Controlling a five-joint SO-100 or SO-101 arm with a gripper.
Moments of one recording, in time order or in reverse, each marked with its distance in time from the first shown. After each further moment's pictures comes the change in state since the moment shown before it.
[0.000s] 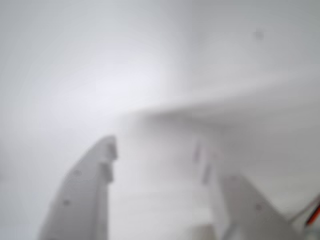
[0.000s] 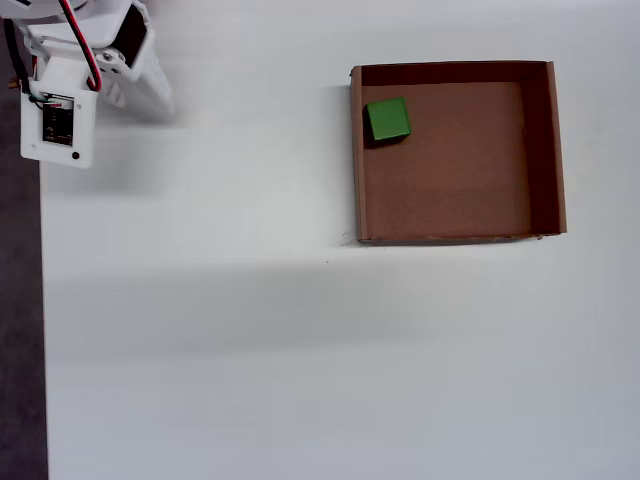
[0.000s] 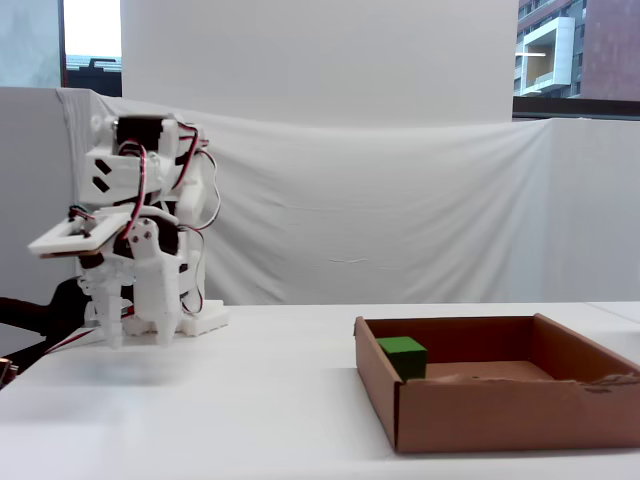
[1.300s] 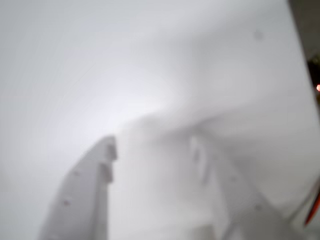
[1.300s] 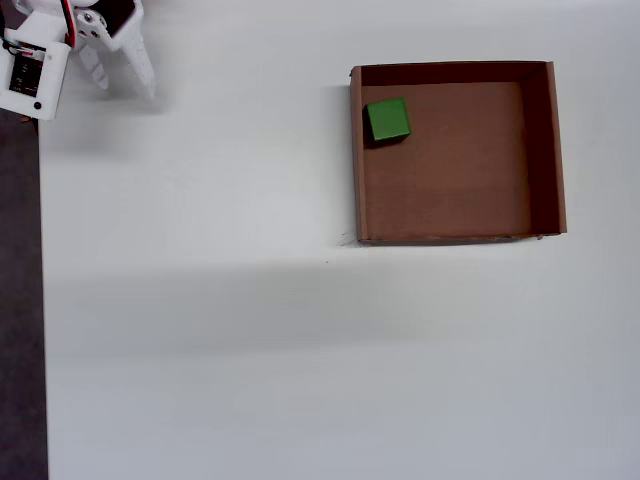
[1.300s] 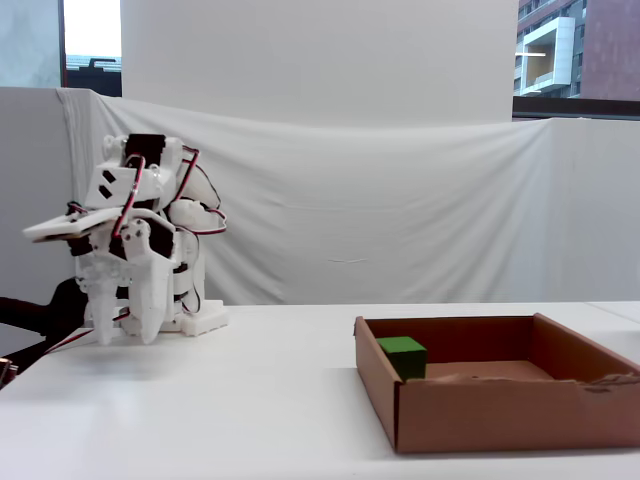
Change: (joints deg) arm 6.0 29.3 10.7 18.5 -0.7
